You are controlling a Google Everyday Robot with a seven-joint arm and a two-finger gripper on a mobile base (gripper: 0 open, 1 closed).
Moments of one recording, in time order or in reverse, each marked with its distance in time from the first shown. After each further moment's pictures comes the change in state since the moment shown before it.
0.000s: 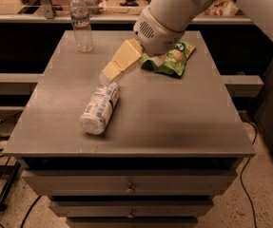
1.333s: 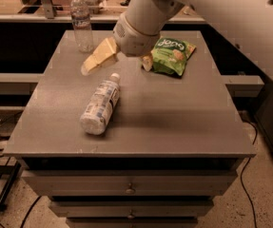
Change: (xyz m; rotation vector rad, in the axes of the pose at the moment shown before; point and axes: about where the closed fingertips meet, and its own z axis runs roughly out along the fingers) arm -0.040 -0.015 0.044 0.048 -0.013 0.276
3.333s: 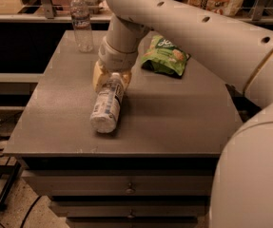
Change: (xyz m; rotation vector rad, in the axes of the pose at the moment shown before) arm -0.012 -0.005 0.083 0.040 0.120 0.127
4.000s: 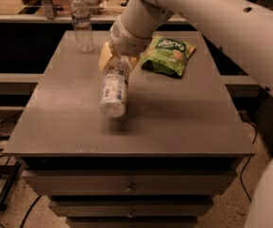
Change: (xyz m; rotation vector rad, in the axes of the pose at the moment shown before) arm -0.019 0.000 -0.057 -0.081 -0.181 -0.096
